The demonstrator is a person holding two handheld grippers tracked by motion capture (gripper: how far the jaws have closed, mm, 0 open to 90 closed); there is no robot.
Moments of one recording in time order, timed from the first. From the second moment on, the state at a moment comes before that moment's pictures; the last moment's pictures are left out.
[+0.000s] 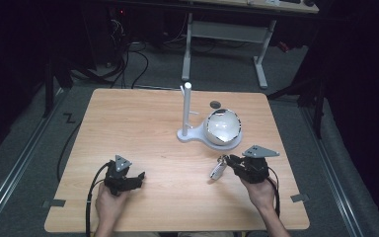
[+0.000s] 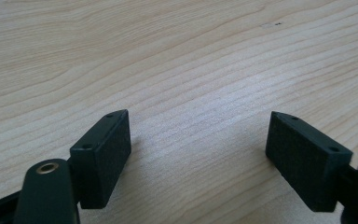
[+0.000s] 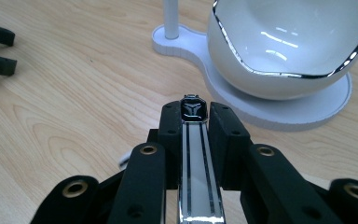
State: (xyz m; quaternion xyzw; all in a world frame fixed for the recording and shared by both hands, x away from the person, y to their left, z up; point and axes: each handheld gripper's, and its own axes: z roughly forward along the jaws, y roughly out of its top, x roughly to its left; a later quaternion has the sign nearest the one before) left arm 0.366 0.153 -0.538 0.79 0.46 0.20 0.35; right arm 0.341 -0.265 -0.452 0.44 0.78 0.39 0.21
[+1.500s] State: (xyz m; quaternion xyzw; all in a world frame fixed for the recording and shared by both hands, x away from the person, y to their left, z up) left arm 0.366 0.153 -0.538 0.79 0.46 0.20 0.35; right arm 0.374 -0.290 -0.370 0.42 0.78 0.42 0.22
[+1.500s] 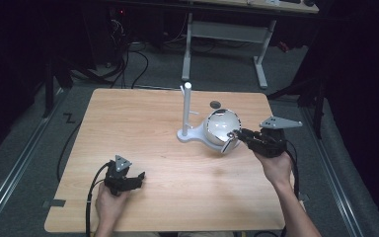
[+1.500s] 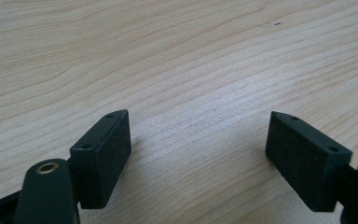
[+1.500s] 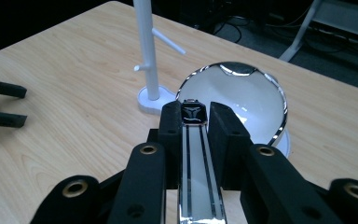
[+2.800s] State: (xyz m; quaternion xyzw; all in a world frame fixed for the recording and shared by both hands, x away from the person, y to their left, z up) left arm 0.366 0.153 -0.538 0.79 0.46 0.19 0.35; right arm 0.440 -0.277 -0.382 0.46 0.77 0.37 0.23
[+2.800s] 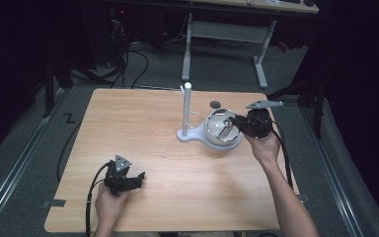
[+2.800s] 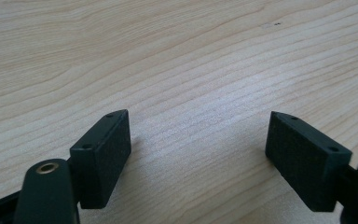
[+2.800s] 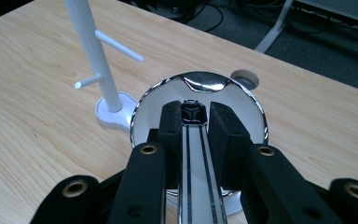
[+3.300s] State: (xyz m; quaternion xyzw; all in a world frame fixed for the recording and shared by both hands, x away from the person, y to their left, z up) left arm 0.366 0.153 -0.538 0.79 0.46 0.19 0.35; right arm 0.458 -0.271 -0.403 0.47 0.78 0.35 0.21
